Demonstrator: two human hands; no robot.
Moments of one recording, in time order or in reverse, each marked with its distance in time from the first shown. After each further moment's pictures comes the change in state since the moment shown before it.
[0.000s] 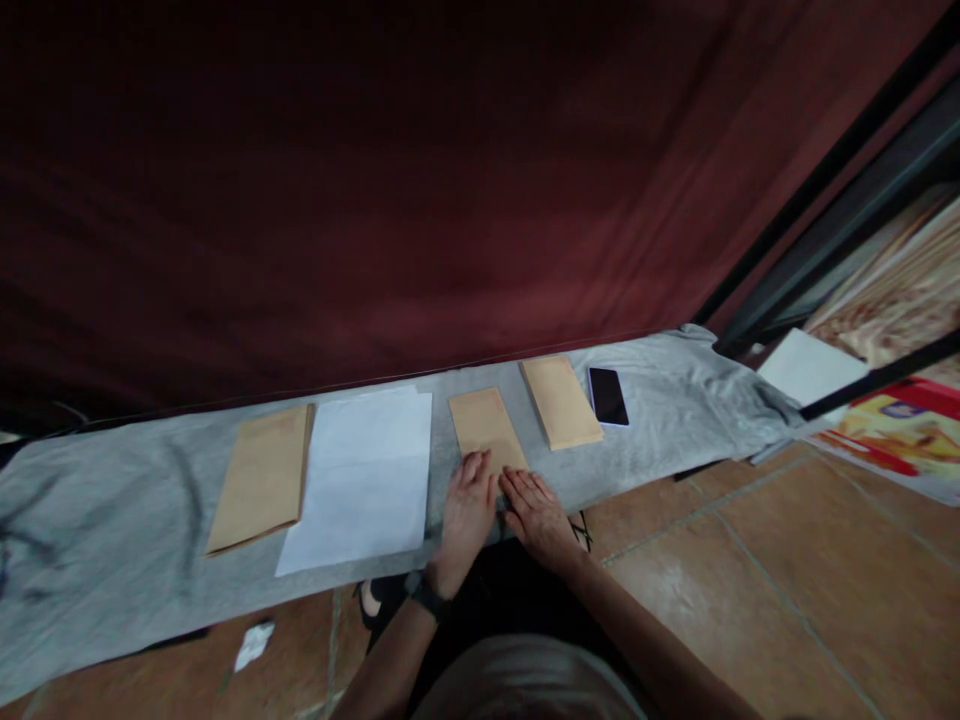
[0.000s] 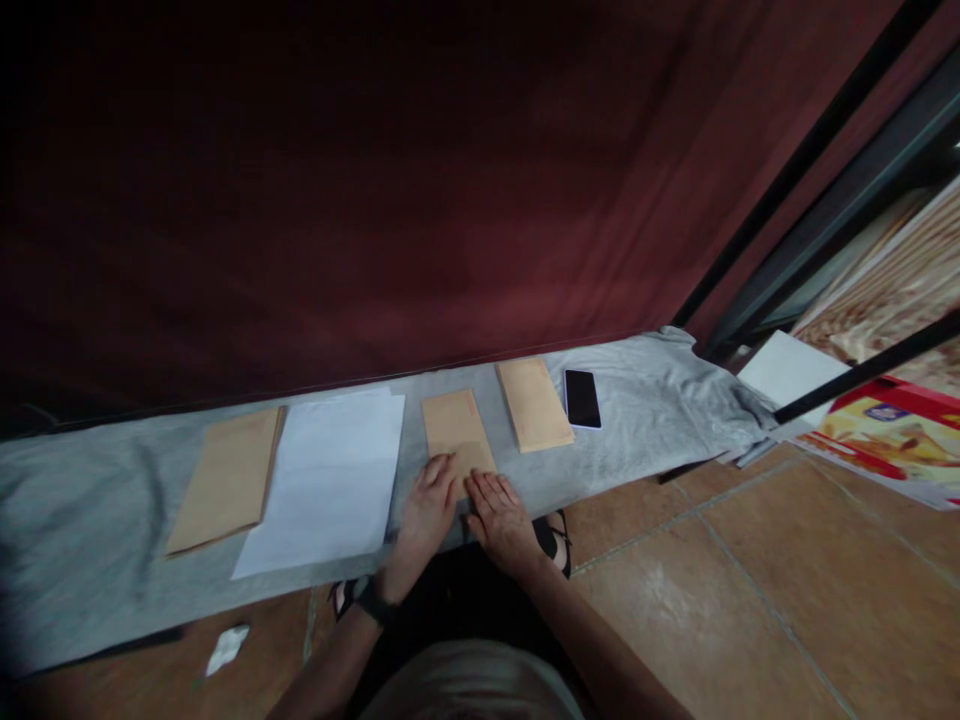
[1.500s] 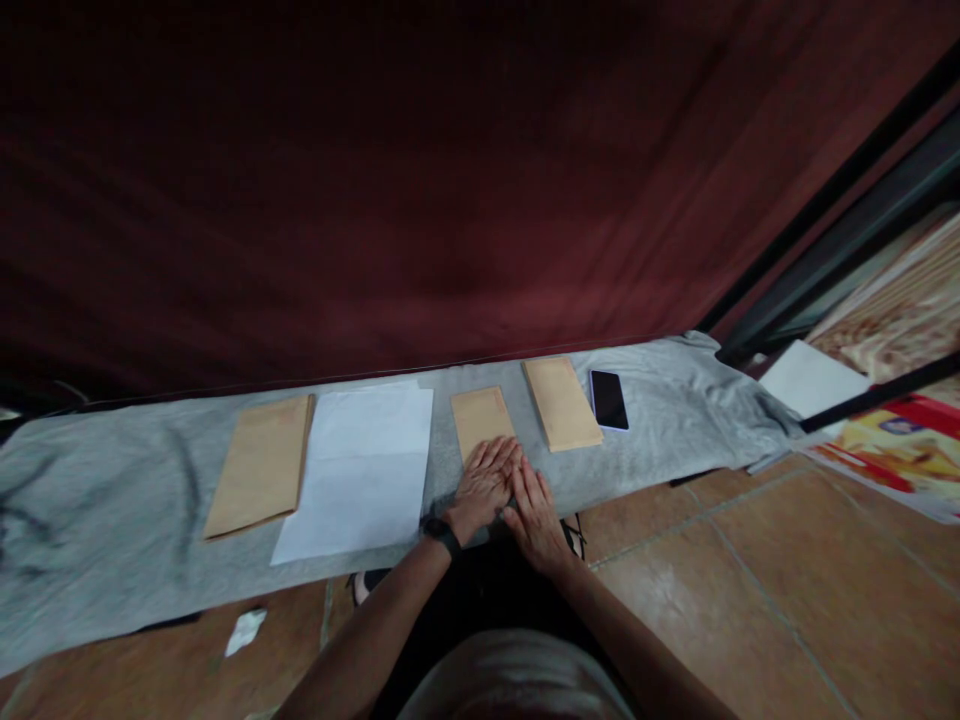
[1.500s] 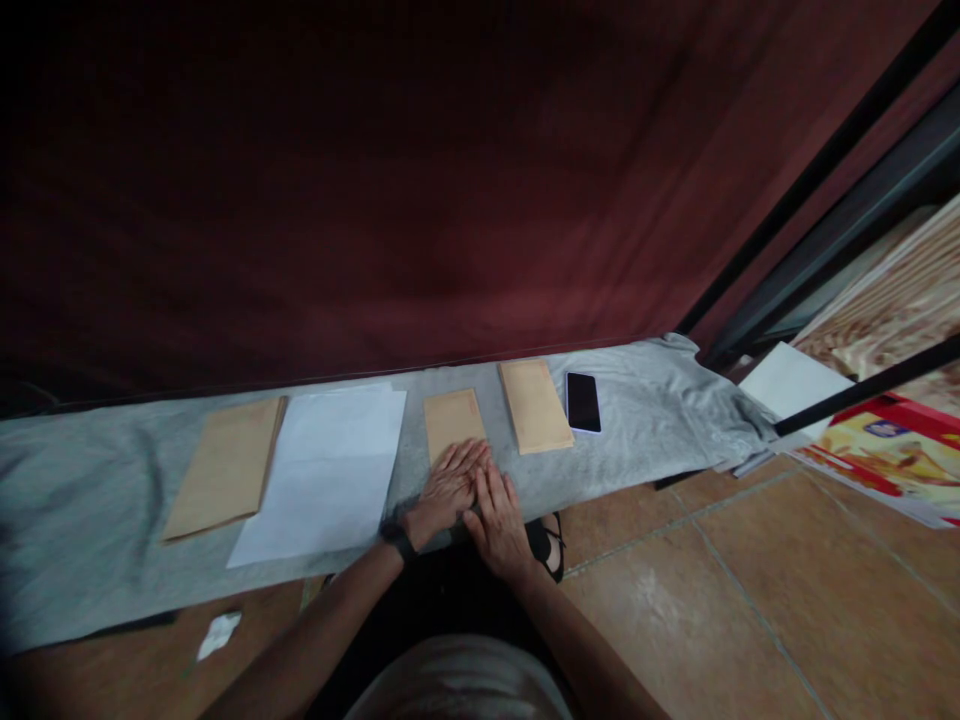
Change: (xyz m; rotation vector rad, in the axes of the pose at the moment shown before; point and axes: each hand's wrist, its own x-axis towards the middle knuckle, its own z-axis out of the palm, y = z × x) left_hand 0.031 -0.007 0.027 0.238 -0.312 0.370; right_hand -0.006 -0.003 0.006 0.017 0.045 0.085
